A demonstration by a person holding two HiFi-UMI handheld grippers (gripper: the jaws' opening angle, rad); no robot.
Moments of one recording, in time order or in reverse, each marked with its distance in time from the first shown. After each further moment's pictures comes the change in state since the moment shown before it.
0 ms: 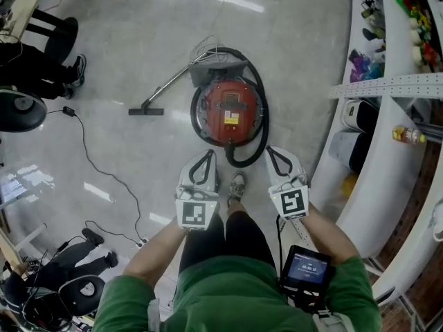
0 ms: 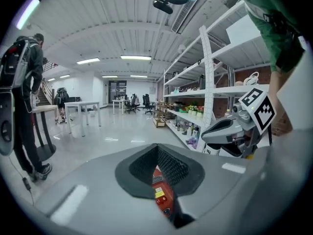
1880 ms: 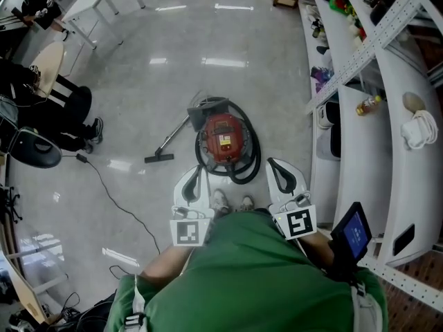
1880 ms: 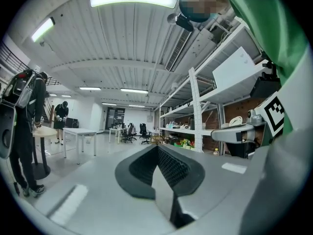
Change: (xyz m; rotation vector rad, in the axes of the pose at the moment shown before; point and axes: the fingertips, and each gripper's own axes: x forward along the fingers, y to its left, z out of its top) left arm -0.186 -0.052 0.210 0.013 -0.322 -0.024; right arm -0.248 0.042 0.214 0.145 -0.396 -0.303
